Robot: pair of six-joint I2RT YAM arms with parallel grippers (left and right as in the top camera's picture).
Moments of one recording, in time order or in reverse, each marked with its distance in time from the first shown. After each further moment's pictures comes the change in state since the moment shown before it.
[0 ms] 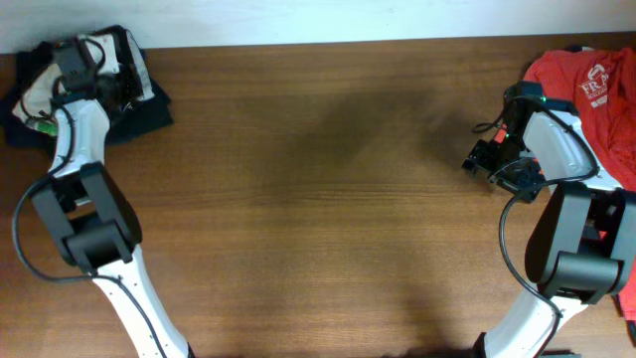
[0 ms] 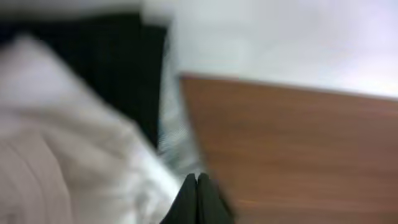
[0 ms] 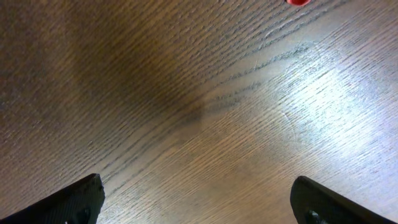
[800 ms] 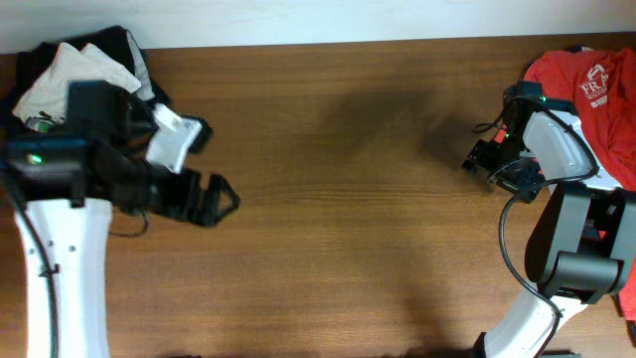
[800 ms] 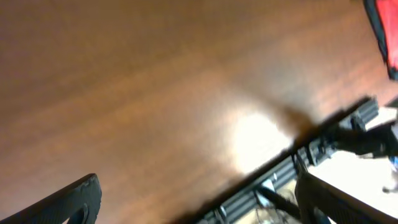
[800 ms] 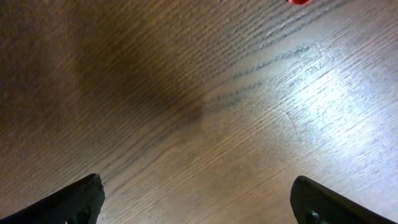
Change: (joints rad) left arm -0.286 -0.915 -0.273 -1.285 0.150 0.262; right arm 0.000 0.001 0.002 0.000 -0.003 0.000
